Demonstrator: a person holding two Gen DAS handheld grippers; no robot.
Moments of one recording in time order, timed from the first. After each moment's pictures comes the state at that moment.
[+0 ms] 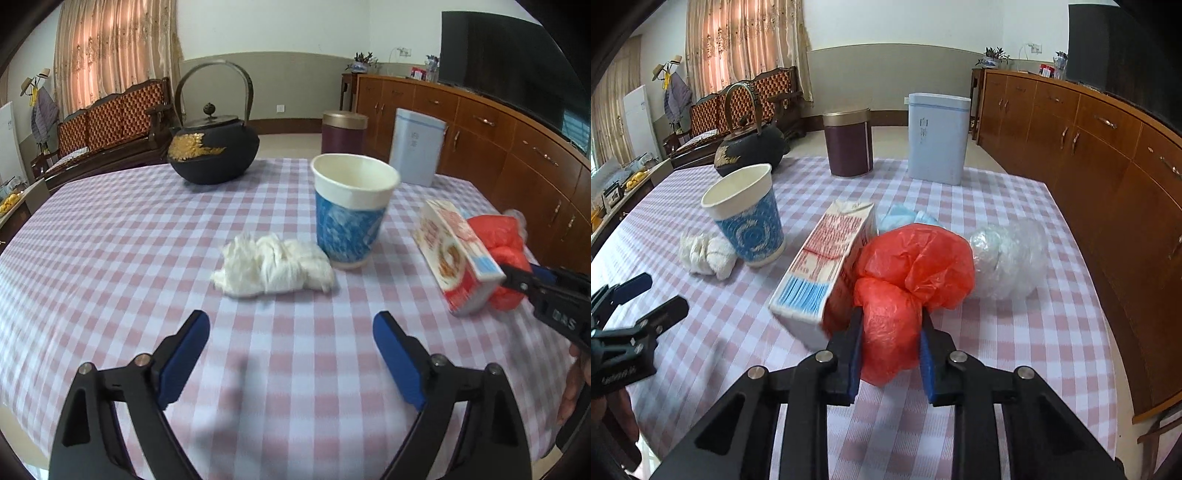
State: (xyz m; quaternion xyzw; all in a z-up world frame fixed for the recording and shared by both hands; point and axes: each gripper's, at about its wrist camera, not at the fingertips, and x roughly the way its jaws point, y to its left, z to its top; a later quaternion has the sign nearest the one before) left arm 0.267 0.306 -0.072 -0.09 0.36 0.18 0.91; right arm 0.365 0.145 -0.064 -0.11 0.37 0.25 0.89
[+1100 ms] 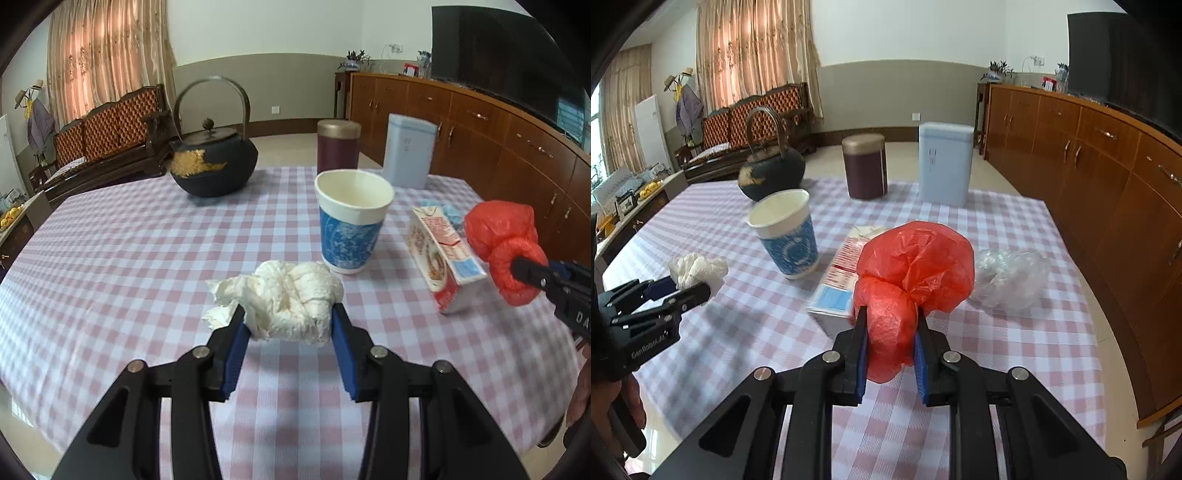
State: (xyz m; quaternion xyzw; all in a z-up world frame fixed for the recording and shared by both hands) left arm 0.249 0.299 -0.046 -0.07 0.36 0.17 0.92; right arm 0.330 0.133 -0.031 -0.09 0.34 0.27 0.90
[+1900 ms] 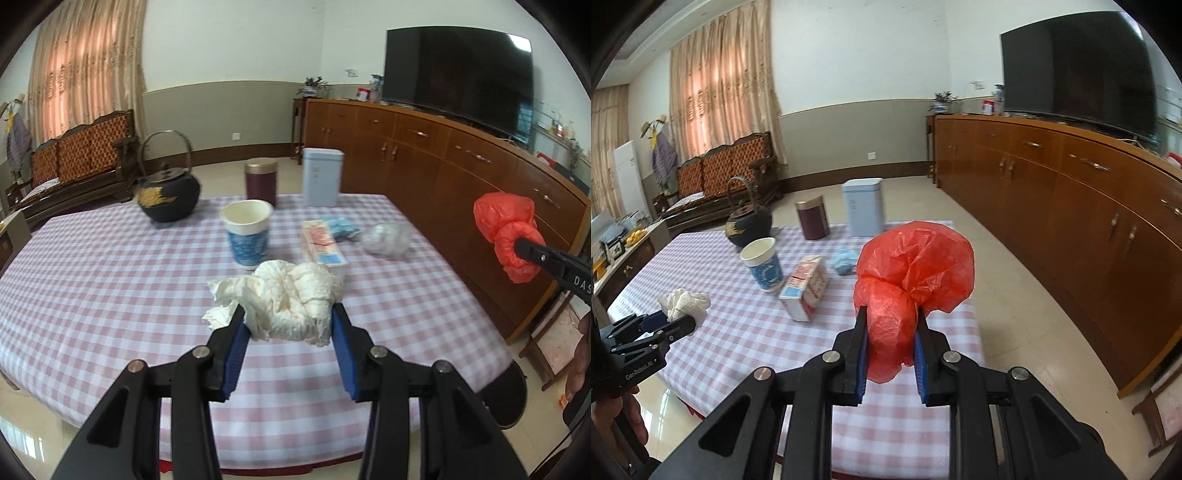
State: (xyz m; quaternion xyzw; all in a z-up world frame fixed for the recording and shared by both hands) left arm 0.195 0.209 -0.004 -0.06 0.31 0.09 0.94; right arm 0.250 -0.010 0.033 -0.03 0.28 0.20 0.94
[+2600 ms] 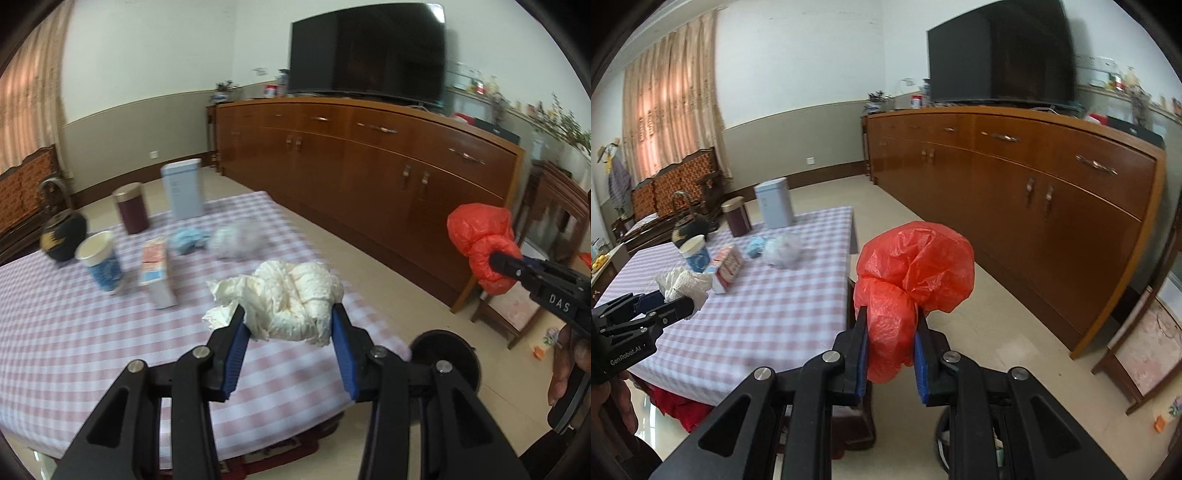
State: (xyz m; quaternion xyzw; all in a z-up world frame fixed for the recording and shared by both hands) left arm 0.214 0.052 0.004 -0.01 0.31 -0.05 0.95; right arm 0.208 -0.169 0.018 0.00 0.29 0.09 0.95
